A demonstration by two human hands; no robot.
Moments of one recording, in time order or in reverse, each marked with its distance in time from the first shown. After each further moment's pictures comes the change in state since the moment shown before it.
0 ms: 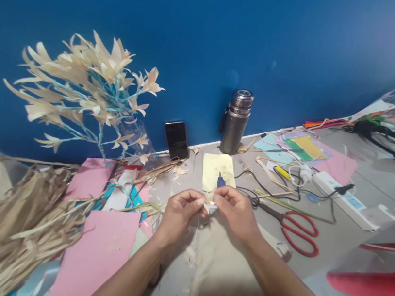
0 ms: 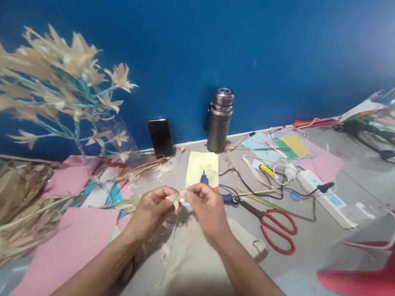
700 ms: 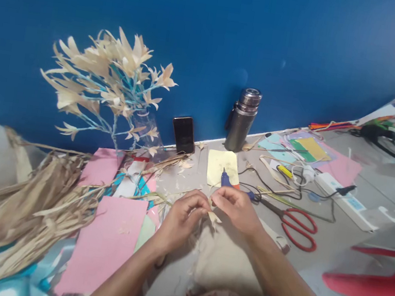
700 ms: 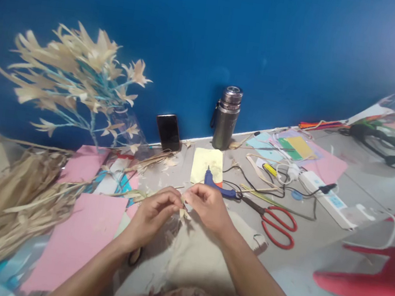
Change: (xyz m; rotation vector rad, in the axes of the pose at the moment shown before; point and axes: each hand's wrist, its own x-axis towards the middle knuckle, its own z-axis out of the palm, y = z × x) left_hand -0.035 0.019 -0.005 0.574 -0.156 0.342; right_hand -0.009 -0.012 0.001 0.022 -0.217 0.020
